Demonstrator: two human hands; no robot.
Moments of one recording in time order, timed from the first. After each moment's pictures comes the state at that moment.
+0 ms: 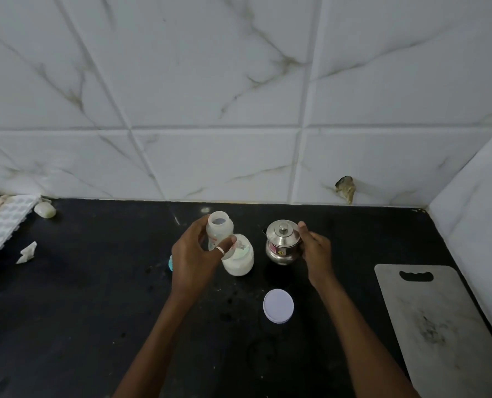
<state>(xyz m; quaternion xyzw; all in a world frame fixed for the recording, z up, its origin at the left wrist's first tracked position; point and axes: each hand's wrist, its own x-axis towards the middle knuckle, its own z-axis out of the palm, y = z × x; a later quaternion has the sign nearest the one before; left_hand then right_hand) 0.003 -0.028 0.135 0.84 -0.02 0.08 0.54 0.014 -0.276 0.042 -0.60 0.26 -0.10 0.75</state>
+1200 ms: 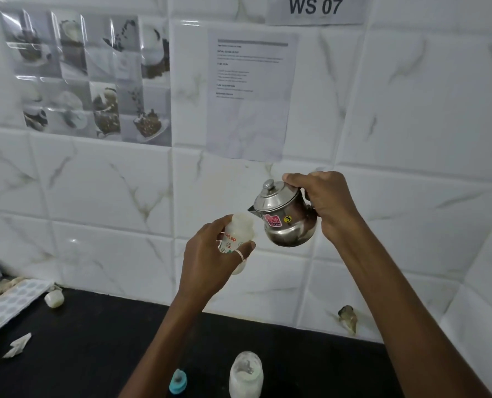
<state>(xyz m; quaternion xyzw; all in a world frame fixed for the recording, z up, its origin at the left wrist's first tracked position) 0.040 0.011 0.339 0.79 -0.13 0.25 0.55 0.036 -0.187 0.466 -0.75 0.01 -0.24 0.62</state>
